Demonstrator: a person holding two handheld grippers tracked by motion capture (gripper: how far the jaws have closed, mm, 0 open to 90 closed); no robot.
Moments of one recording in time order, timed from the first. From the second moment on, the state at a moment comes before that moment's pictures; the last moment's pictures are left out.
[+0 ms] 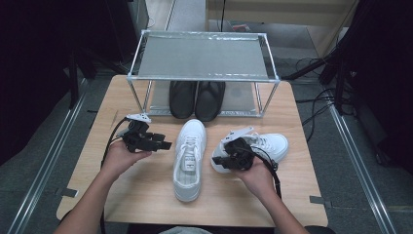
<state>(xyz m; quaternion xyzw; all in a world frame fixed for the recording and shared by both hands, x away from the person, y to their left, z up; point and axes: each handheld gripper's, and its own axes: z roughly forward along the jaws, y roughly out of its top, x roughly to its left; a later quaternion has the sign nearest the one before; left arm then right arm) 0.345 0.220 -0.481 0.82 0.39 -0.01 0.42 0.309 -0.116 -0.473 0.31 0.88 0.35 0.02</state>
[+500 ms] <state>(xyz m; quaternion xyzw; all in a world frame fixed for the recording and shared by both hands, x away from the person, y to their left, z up) 0.347 0.220 -0.482 0.82 0.39 -0.01 0.42 0.308 -0.114 -0.489 0.30 0.89 0.35 -0.02</state>
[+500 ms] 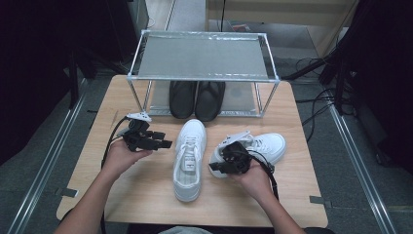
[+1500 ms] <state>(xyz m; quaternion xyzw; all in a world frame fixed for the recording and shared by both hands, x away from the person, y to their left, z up) 0.346 0.217 -0.483 0.83 0.38 -0.01 0.41 0.312 -0.164 -0.444 0.32 0.84 0.43 0.00</state>
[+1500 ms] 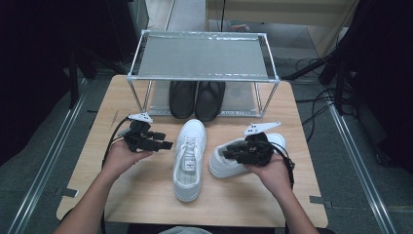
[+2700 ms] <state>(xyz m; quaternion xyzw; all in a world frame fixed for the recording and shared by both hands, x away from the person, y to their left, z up) 0.345 0.208 -0.487 0.84 0.38 0.00 0.40 0.351 -0.272 -0.475 0.48 0.79 0.38 0.09</state>
